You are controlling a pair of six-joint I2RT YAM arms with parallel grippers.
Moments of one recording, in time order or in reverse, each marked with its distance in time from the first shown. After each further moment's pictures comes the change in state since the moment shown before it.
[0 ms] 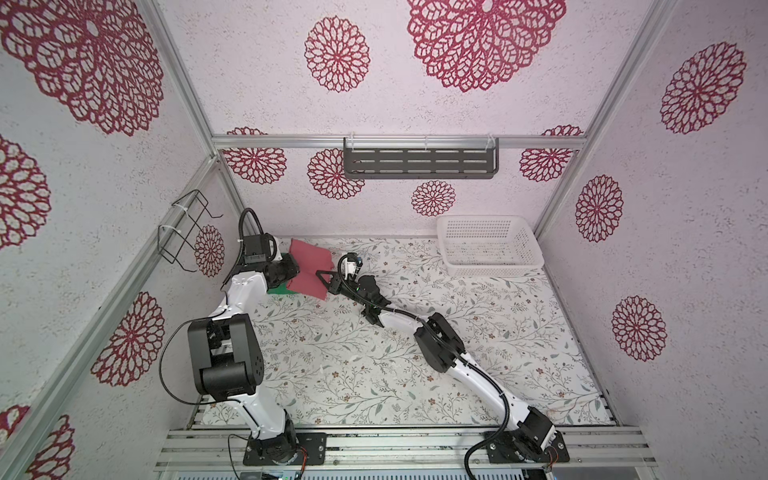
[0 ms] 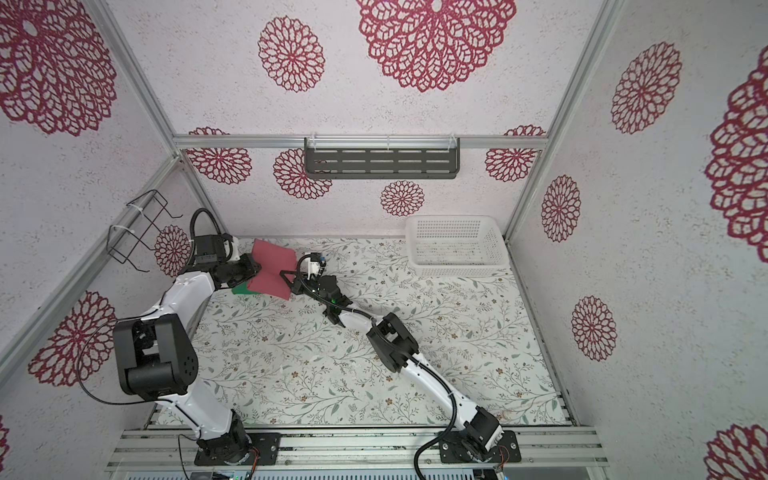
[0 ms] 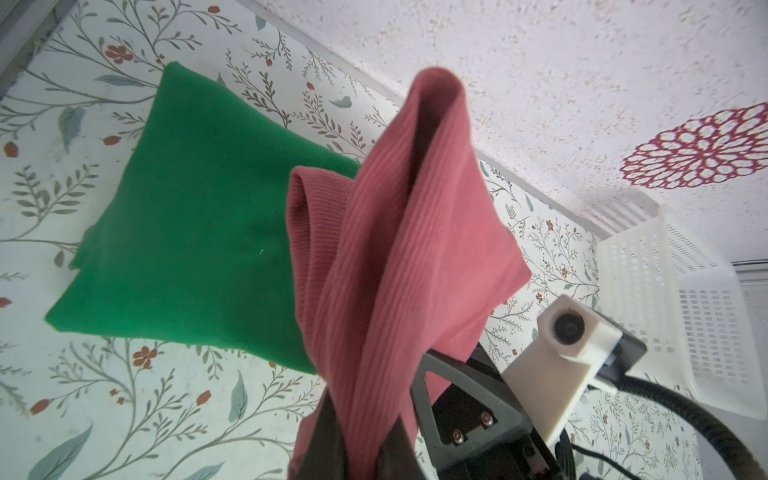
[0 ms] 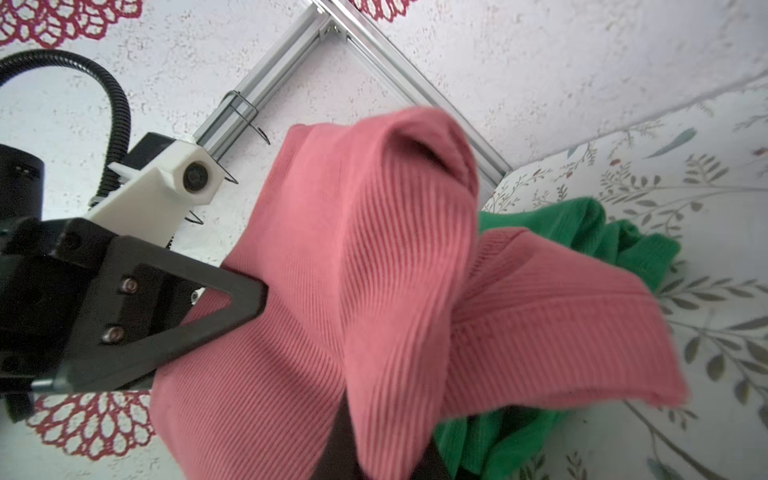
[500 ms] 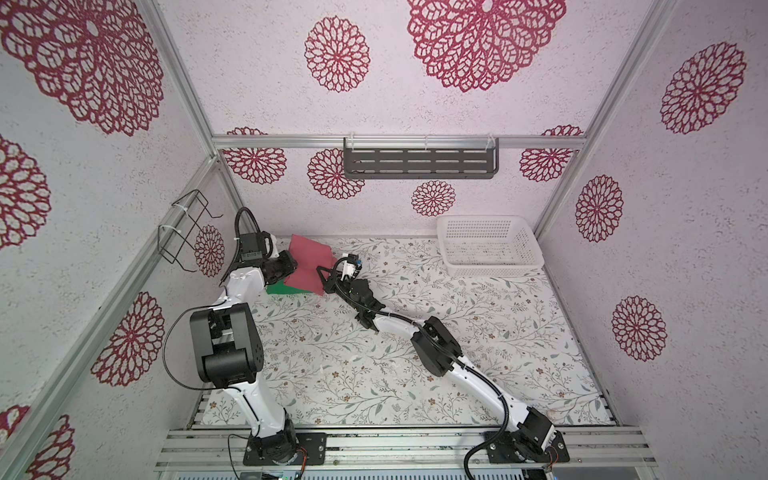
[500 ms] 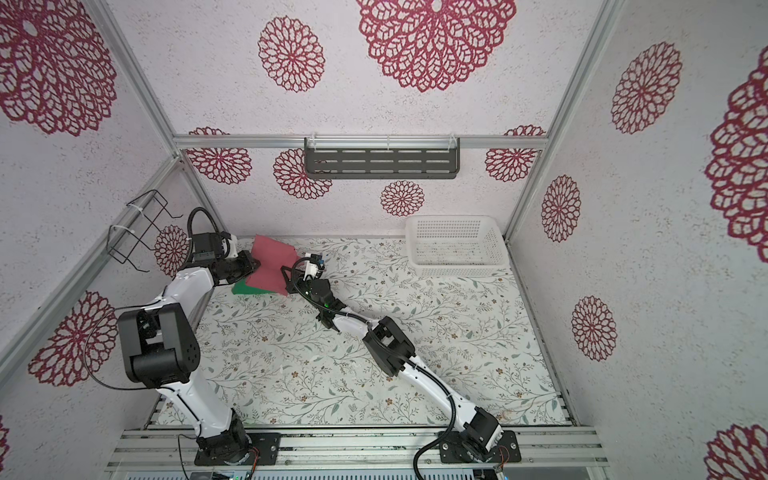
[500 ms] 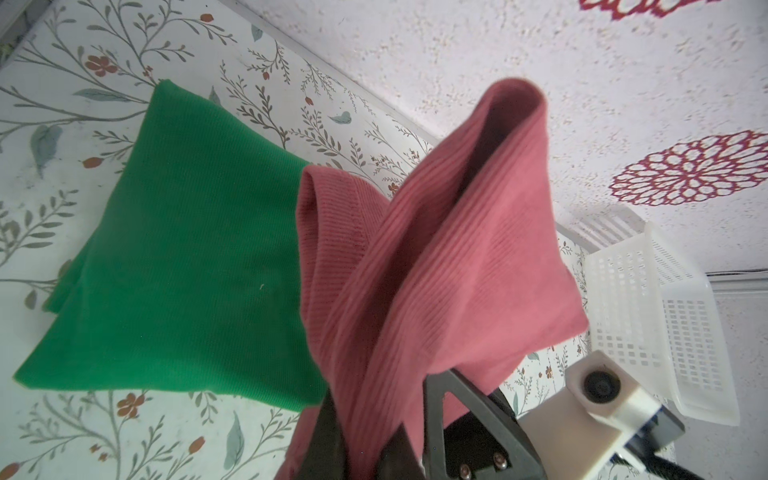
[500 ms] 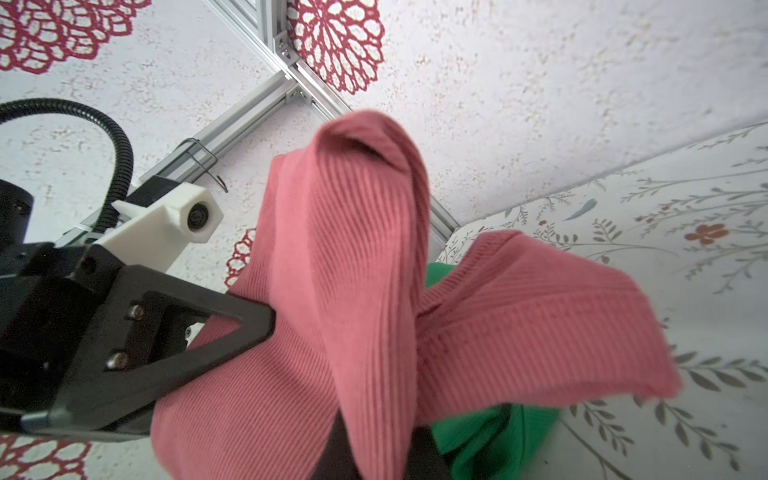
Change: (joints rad) left arm 0.031 0.102 0.055 0.040 0.060 -0.006; right arm 0.039 0.001 0.023 -0.050 0.255 -0.087
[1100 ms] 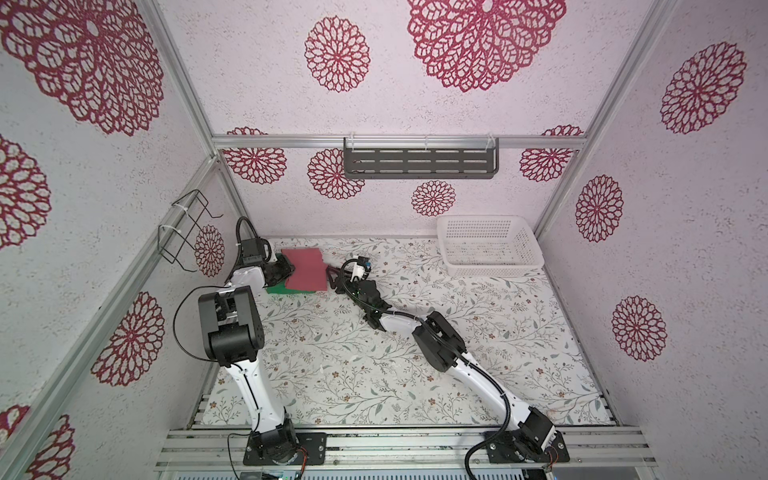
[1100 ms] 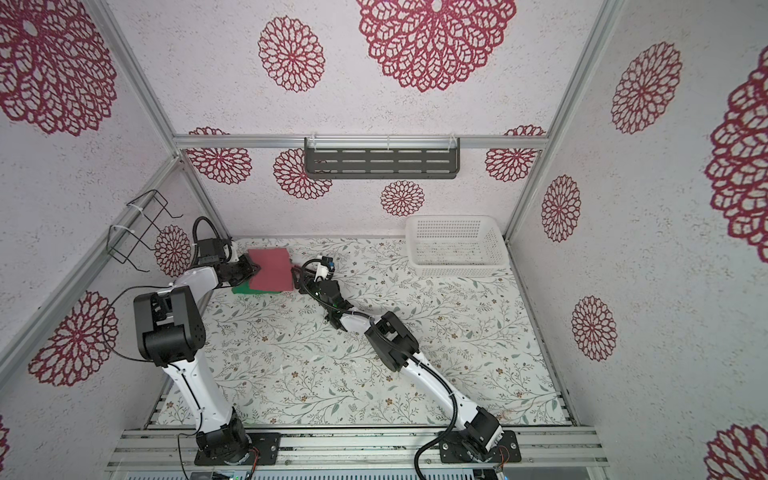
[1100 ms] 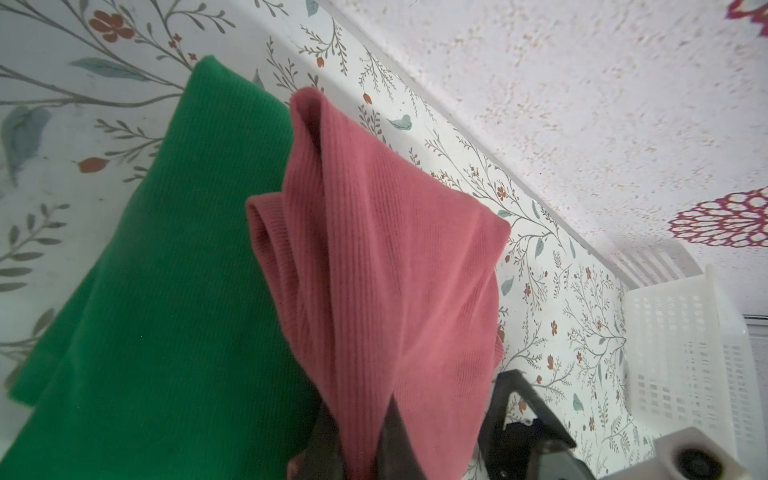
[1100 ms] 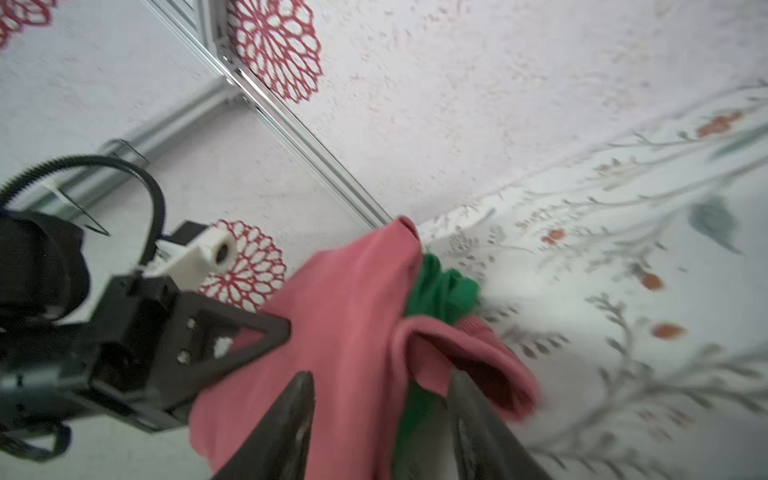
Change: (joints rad) left arm 0.034 0.205 0.088 0.086 0.028 -0.030; right arm -0.048 -0.101 -0.294 0.129 0.011 -0.041
